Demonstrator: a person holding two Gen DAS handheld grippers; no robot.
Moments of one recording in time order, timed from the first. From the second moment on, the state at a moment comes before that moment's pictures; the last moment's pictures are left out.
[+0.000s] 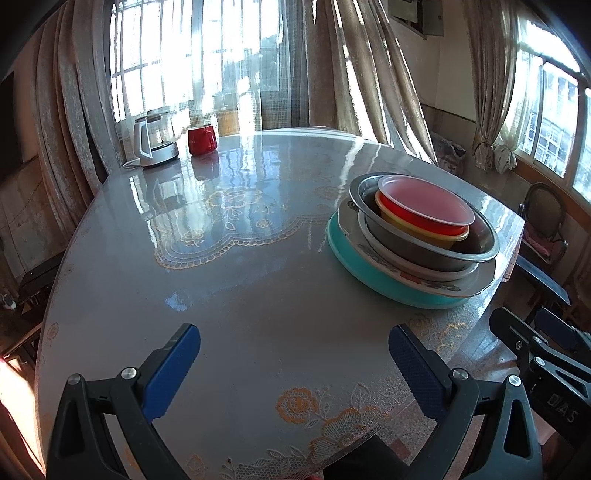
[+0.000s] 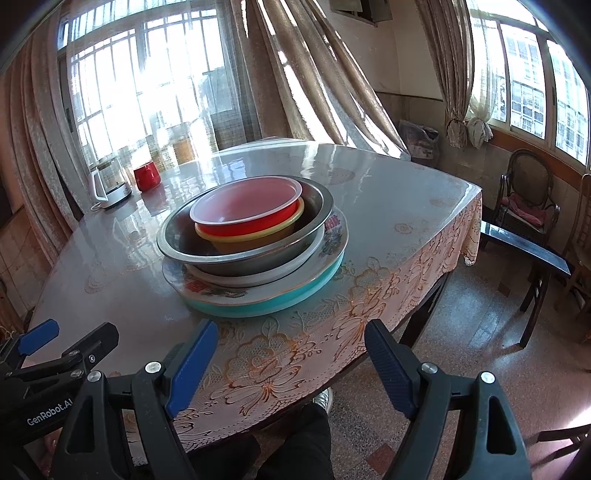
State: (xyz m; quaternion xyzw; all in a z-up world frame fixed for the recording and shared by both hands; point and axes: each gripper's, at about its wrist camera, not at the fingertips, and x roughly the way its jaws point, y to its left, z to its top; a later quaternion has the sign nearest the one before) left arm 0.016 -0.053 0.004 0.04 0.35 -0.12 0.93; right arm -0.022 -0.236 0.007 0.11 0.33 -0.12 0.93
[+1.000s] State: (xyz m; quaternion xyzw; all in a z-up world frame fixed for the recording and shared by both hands) left arm 0.013 -0.056 0.003 0.05 0.35 -0.13 0.93; right arm -0.021 -0.238 0.003 0.12 0.34 -0.12 0.93
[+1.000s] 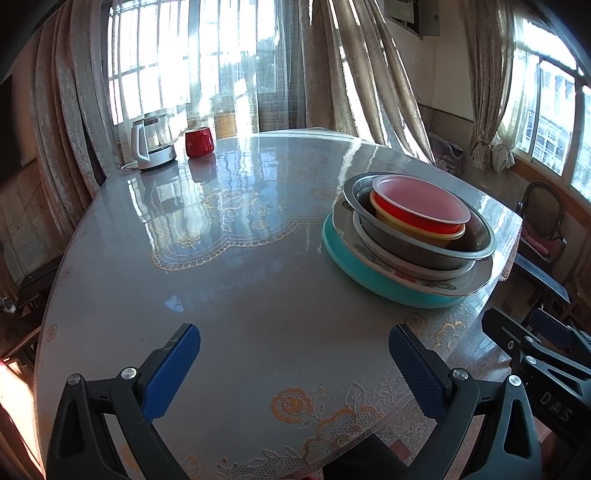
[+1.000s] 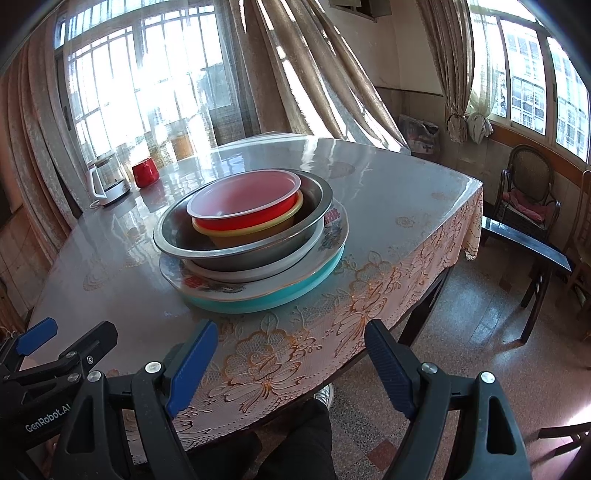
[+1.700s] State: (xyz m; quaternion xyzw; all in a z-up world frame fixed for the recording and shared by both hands) left arm 0.013 -0.057 0.003 0.04 0.36 -0.13 0.92; right arm -0.020 -0.240 0.001 0.12 0.34 -0.12 0.93
